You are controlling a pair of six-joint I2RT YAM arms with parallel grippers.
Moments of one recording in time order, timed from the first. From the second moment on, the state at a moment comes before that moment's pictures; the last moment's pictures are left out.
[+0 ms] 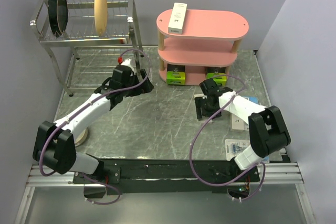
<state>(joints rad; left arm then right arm) -0.45 1.39 1.02 -0.22 0.02 -0.61 0.40 1.55 0.94 -0.65 0.06 0.30</state>
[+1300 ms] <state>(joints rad) -0.39 1.43 1.06 -0.18 0.04 -0.60 0.40 1.46 2.00 -0.97 -0.02 0.14</state>
